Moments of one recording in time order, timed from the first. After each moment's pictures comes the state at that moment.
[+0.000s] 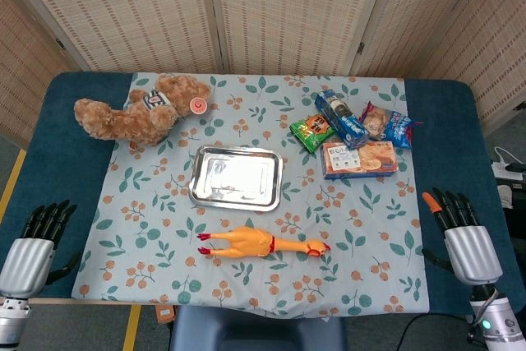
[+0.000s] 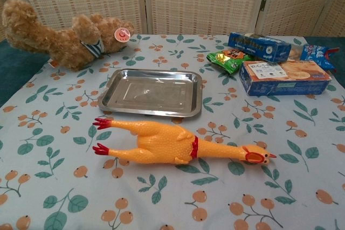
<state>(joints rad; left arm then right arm) -0.11 -1.15 -0.01 -1.59 1.59 1.50 0.06 0.09 -1.19 0.02 -1.56 -1.60 1.48 -0.10</state>
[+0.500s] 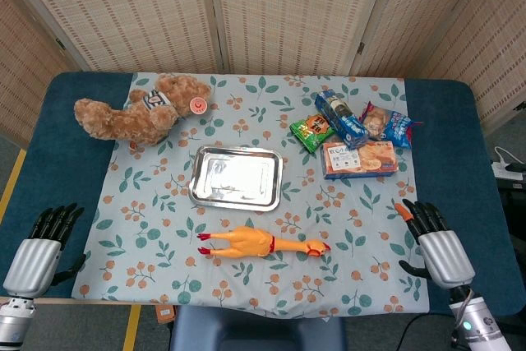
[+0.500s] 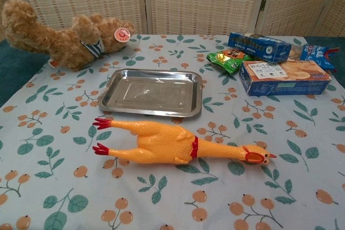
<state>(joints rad) -0.12 -1.14 0.01 -1.61 1.59 1.45 0.06 0.14 -1.18 -0.02 -1.69 -1.61 1.35 -0.11</state>
